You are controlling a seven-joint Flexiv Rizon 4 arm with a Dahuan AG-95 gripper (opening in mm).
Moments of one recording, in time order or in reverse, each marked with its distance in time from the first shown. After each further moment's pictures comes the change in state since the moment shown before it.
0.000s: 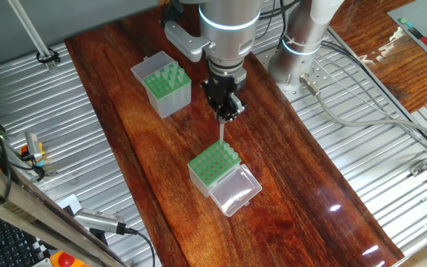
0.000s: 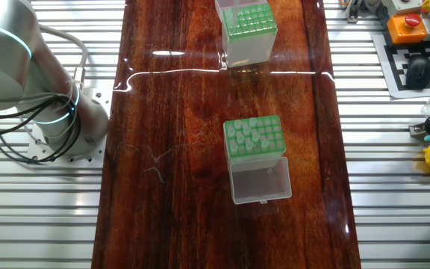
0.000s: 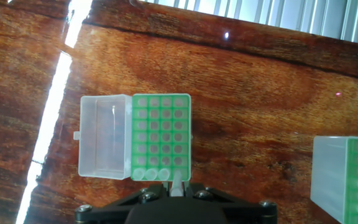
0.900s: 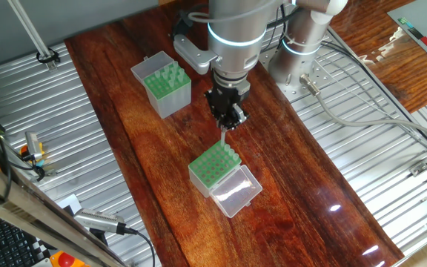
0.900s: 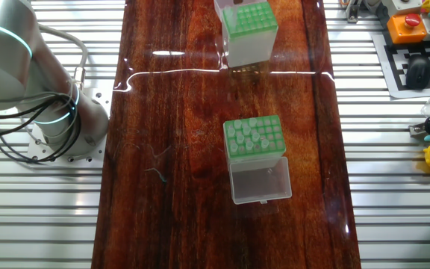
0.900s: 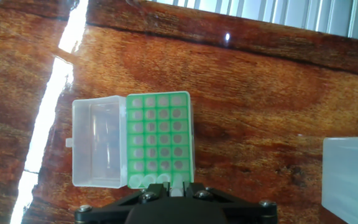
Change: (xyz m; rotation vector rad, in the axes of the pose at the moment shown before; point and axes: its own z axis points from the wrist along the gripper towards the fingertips) arm 0.000 0.006 0.031 0.014 -0.025 0.022
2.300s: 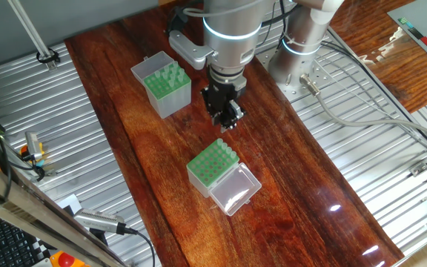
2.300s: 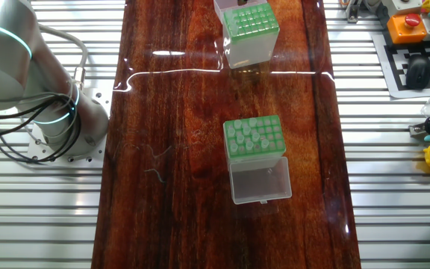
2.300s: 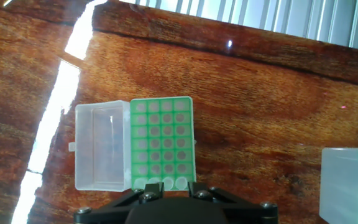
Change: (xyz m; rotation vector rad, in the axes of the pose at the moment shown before) arm -0.005 -0.006 -0.008 -0.038 -0.023 -0.035
